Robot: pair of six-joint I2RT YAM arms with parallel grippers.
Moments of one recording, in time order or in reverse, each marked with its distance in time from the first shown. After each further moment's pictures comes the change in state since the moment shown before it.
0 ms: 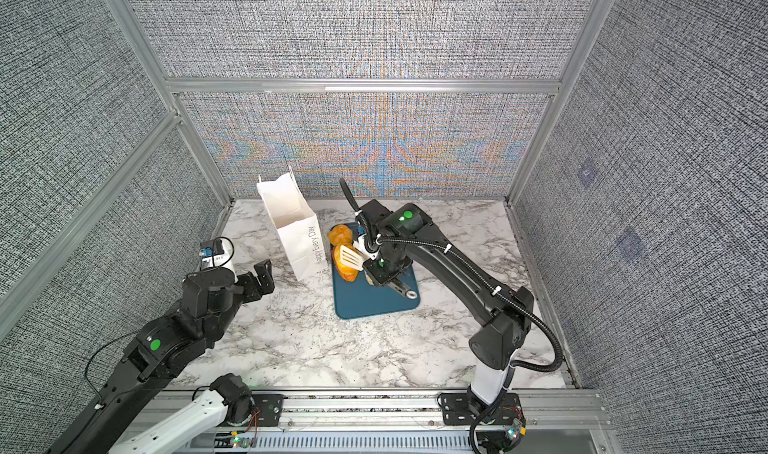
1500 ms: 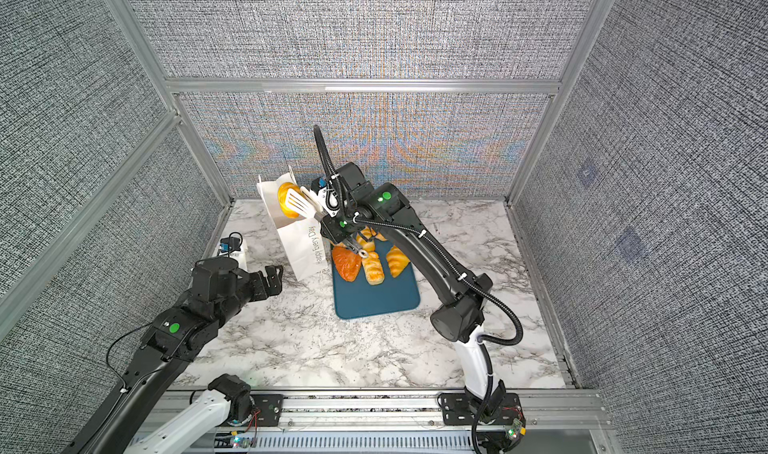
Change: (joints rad) left arm 0.189 0.052 -0.064 0.047 0.333 0.087; right arm 0.027 0.329 0.520 0.294 -0.092 -0.027
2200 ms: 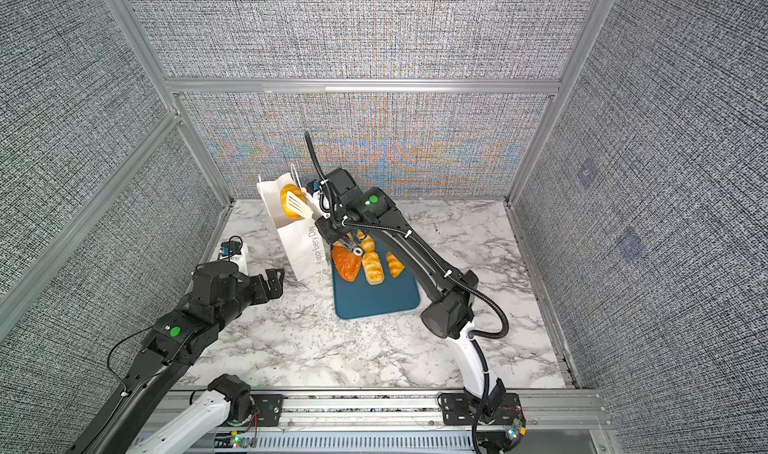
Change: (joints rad) left arm 0.000 -0.024 -0.035 0.006 0.023 -0.026; right arm 0.021 0.081 0.049 0.027 0.121 0.009
